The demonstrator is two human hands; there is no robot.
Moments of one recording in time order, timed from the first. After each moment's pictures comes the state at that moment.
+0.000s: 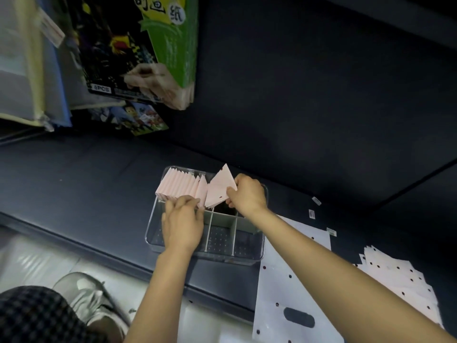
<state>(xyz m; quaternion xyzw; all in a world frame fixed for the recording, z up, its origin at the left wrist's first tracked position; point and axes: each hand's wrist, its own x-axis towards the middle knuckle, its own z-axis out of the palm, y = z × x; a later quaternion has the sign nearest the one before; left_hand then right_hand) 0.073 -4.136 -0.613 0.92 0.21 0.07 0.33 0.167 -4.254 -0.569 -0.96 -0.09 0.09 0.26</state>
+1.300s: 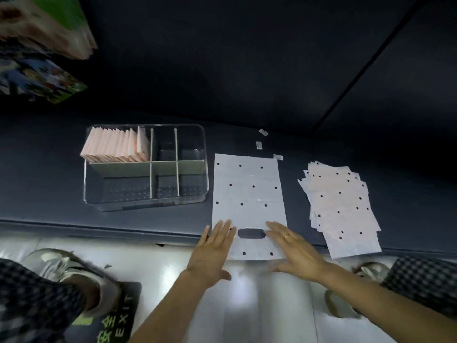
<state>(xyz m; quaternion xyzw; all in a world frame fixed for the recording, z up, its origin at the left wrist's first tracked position) -0.046 -4.297 -0.684 0.94 -0.23 -0.22 0.12 -0.037 -4.557 -0.670 -0.95 -0.22 0.23 0.09</state>
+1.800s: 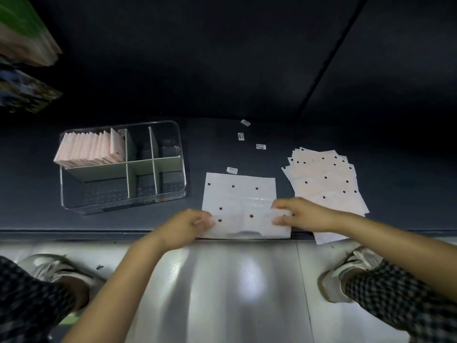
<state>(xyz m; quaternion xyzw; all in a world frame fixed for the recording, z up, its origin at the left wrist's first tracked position) -0.009 -4.289 -0.595 0.85 -0.10 -0.32 0.42 0.010 -4.587 -0.578 -0.89 -0.16 0.33 0.28</state>
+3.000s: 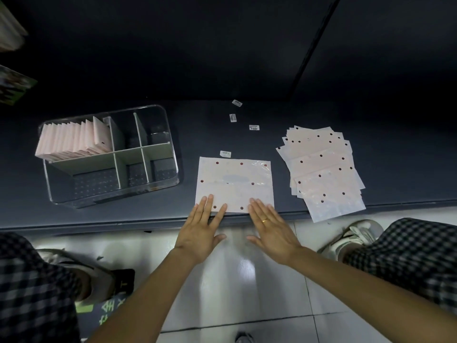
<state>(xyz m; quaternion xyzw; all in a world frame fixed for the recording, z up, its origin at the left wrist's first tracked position) -0.045 -4.326 -0.698 0.95 -0.25 -0.16 0.02 -0.070 -4.553 -0.698 -0.97 -0.20 0.13 0.01</state>
